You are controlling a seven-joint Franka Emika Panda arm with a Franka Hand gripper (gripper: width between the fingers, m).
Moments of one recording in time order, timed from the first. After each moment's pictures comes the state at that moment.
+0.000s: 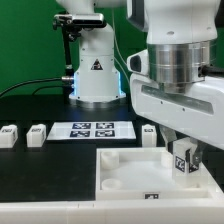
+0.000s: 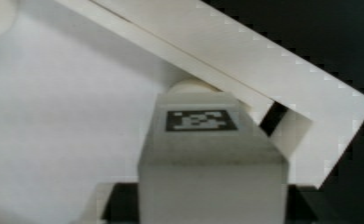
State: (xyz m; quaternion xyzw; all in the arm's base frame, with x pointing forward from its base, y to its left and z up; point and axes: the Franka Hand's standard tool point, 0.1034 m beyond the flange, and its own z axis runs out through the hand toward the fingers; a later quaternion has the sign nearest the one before) arm 0.624 0.109 0.073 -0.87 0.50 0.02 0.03
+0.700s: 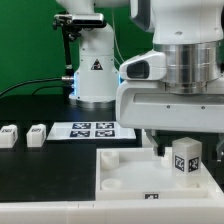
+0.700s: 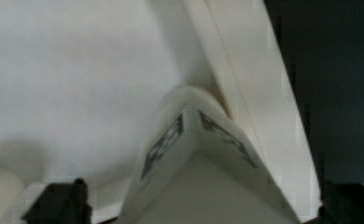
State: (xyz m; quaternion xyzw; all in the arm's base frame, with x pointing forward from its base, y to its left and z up) arm 0.623 0.116 0.072 -0.99 0.15 0.01 0.03
